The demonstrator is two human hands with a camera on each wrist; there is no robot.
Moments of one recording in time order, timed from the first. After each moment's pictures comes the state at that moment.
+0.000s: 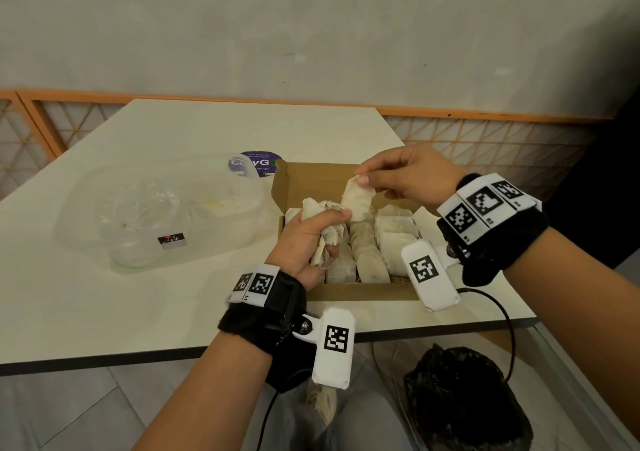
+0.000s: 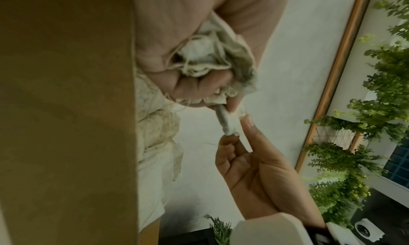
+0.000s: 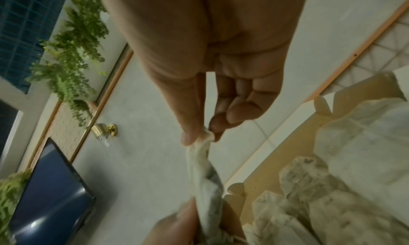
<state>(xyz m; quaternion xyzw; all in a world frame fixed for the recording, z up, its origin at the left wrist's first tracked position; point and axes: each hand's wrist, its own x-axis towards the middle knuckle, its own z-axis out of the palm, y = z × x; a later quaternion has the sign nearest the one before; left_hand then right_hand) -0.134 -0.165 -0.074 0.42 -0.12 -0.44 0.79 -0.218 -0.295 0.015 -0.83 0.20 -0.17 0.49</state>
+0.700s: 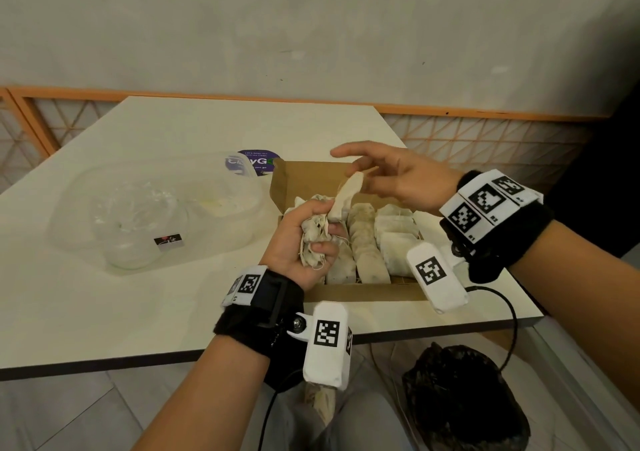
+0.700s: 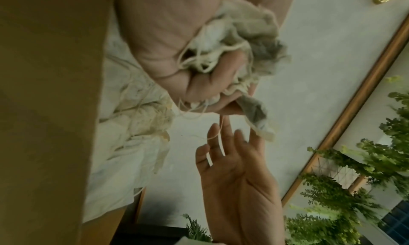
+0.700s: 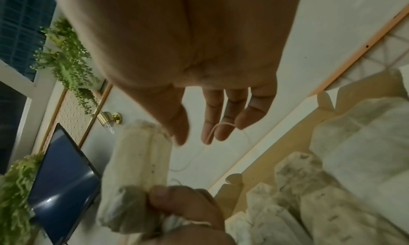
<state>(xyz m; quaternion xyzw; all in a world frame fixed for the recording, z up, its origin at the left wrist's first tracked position) -0.126 -0.155 -0.071 0.19 -0.08 -0.61 0.77 -0.218 -0.290 0.021 -0.89 0.09 -0.06 0.45</state>
